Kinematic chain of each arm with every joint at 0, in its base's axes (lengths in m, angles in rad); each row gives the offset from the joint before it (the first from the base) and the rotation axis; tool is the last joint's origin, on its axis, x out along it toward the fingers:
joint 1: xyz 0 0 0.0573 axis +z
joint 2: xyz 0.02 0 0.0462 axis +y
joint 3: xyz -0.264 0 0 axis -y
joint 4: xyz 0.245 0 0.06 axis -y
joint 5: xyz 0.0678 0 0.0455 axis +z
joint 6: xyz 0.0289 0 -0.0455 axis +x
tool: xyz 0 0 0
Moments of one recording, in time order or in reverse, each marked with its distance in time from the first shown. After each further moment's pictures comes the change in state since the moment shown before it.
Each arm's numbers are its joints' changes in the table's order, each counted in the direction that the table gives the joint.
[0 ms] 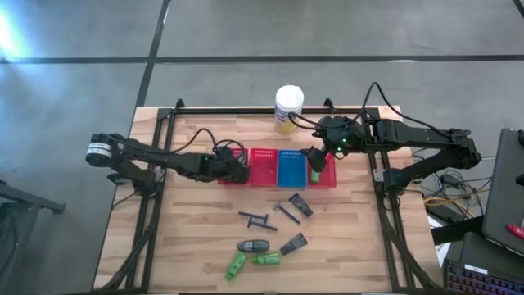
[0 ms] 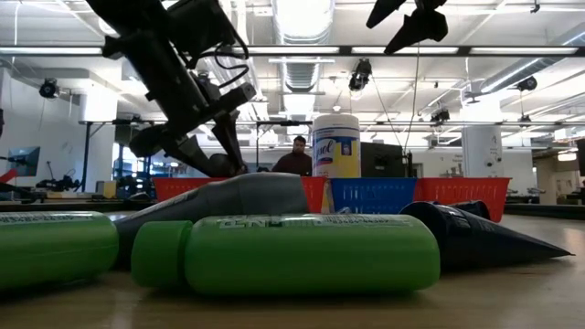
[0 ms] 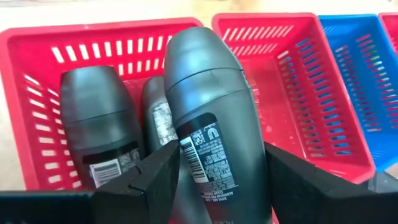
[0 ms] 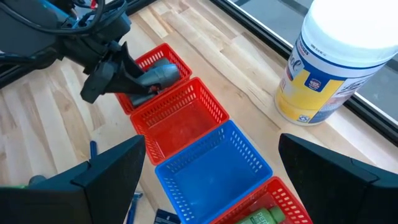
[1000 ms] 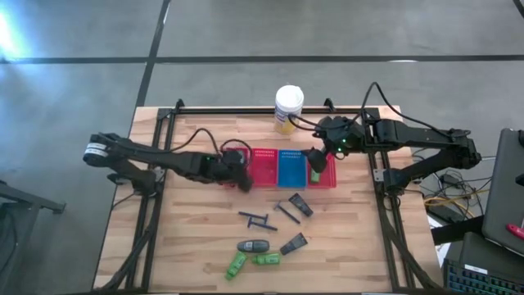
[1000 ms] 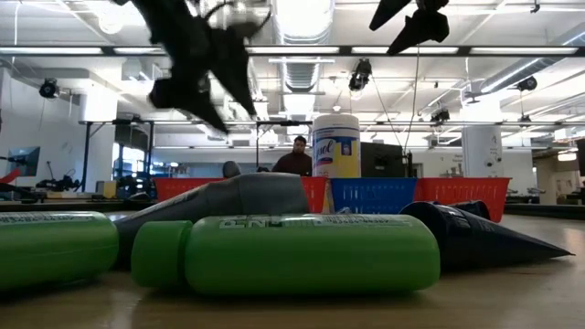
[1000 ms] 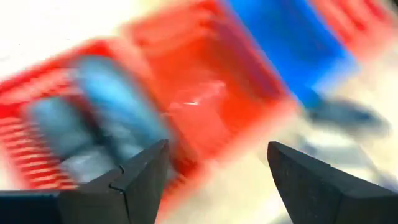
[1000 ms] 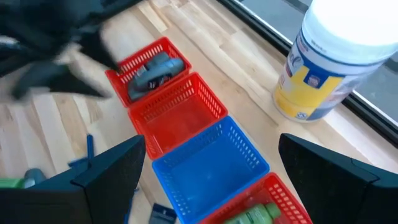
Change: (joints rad) left arm -0.099 -0.020 0.229 -0.249 -0.072 0.264; right arm 0.001 0.000 0.000 -0.021 0.006 -0.015
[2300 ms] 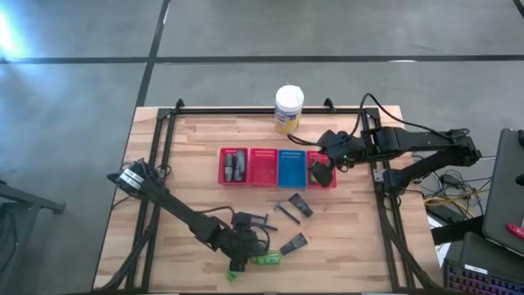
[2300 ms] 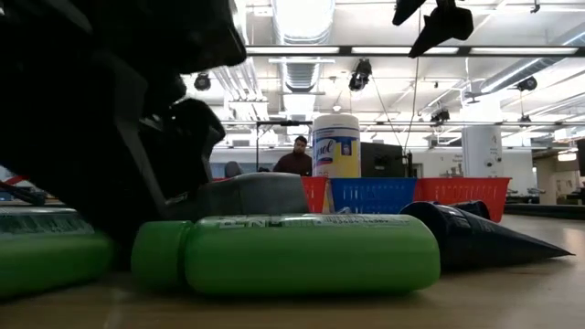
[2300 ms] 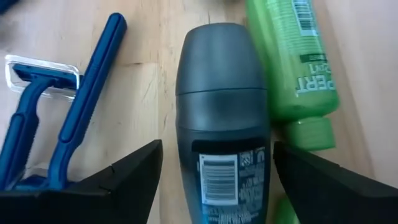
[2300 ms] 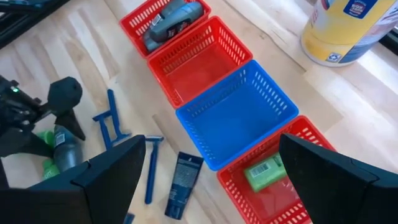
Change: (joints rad) left arm -0.468 0.464 0.089 0.348 -0.104 0.487; right arm 0.121 0.000 -0.003 -0.139 0.046 0.186
